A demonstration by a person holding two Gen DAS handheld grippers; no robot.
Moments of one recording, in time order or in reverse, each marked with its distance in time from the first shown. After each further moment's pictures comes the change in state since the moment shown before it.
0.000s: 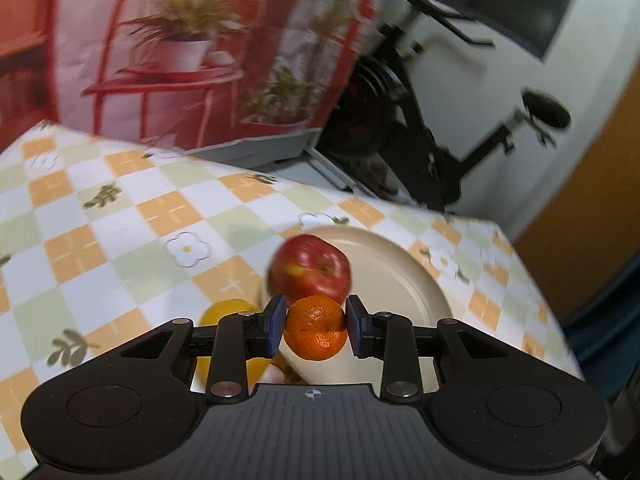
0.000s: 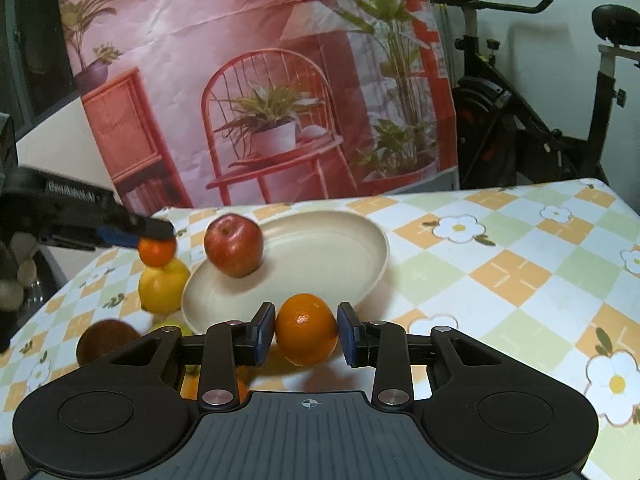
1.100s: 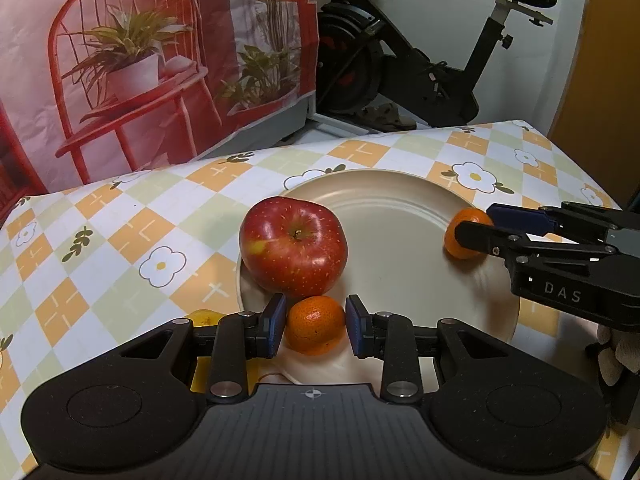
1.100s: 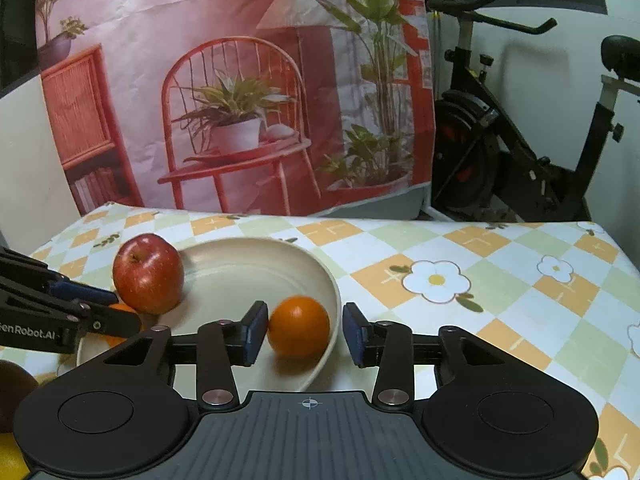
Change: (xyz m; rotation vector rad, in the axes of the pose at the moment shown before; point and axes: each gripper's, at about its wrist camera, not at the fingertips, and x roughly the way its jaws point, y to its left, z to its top) left arm 0.051 -0.033 -0.009 0.306 0.103 0.163; right arm 0.073 -0.024 0.034 -0.081 0.011 -0.124
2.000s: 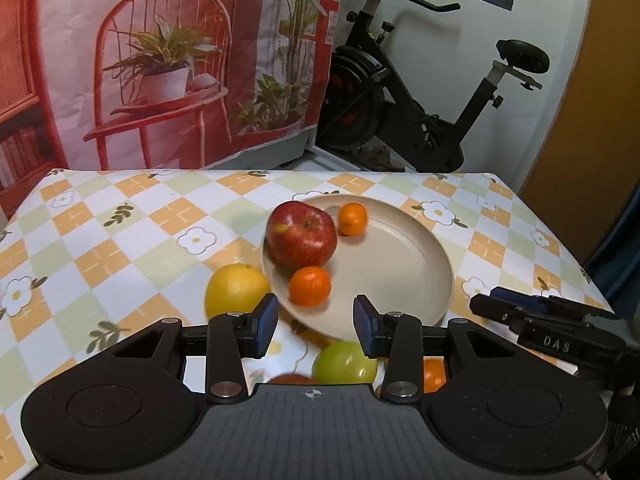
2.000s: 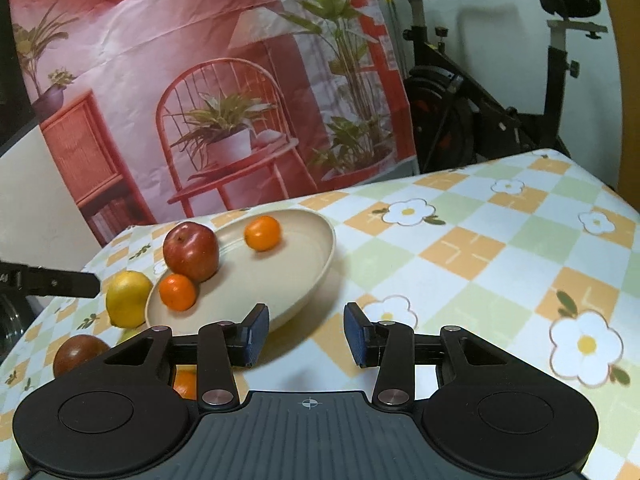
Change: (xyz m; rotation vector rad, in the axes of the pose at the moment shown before) left arm -0.090 0.013 -0.037 -0.136 -0.109 -0.065; right arm -0.084 -0.005 -0.045 0.203 -0.006 0.034
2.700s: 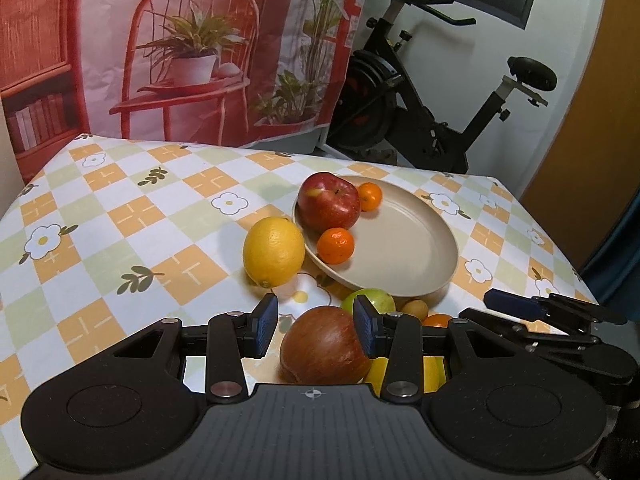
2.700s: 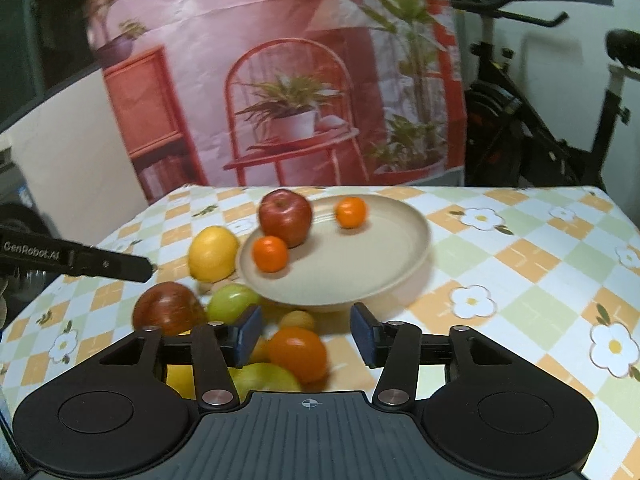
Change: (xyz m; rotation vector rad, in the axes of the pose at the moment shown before) left arm -0.028 0.028 -0.035 -0.080 -0.010 -0.009; right arm -0.029 0.081 -0.016 -0.193 0.052 0.073
